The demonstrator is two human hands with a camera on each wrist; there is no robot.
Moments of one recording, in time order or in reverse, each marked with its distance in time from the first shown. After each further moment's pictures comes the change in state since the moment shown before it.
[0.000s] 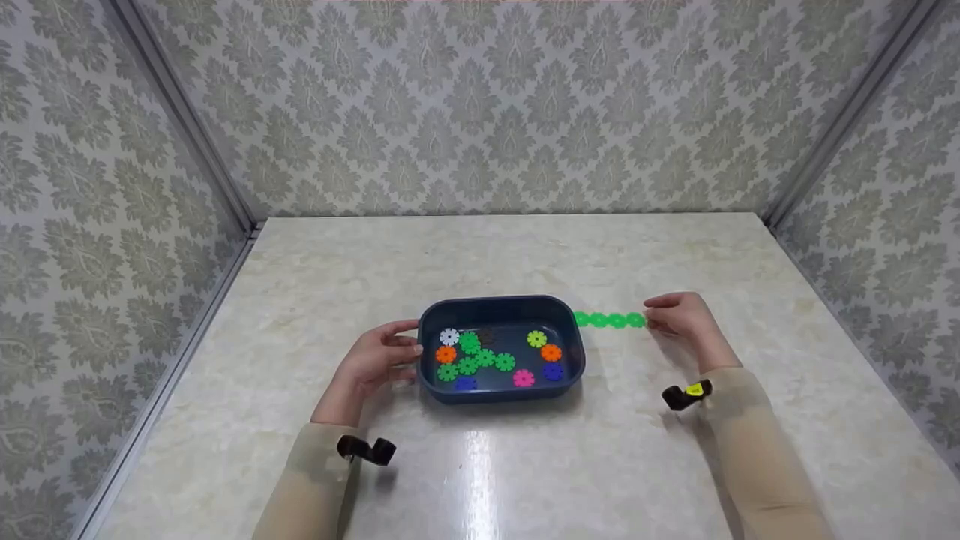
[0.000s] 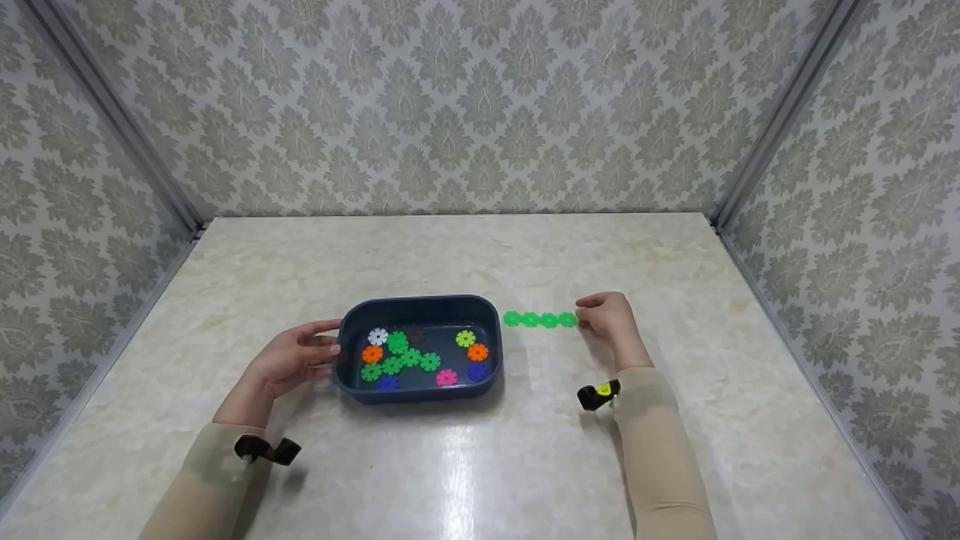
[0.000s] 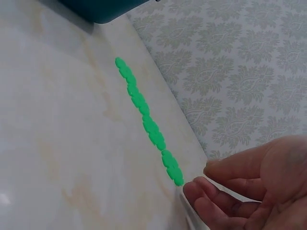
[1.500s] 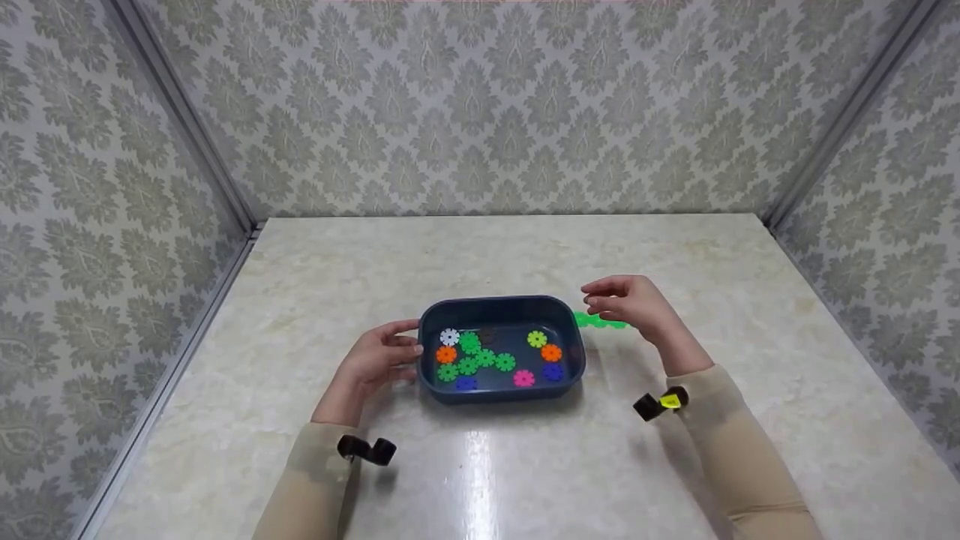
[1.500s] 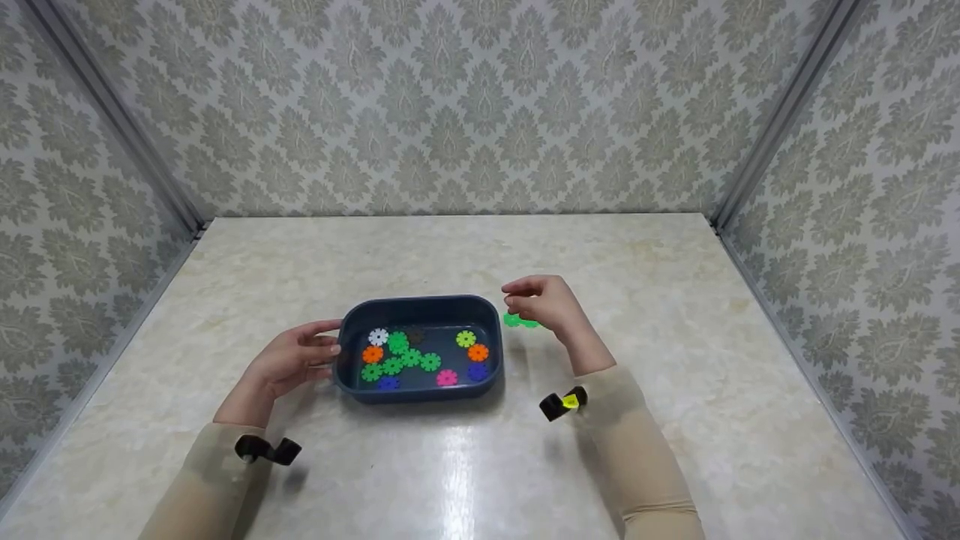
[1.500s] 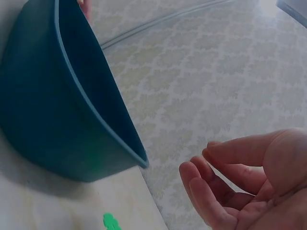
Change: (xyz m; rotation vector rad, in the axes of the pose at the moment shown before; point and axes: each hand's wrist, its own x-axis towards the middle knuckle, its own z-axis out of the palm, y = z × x) left_hand 0.001 0.002 0.000 0.001 0.018 -0.033; right_hand -0.044 -0.084 0.051 0.097 -0.161 -0.240
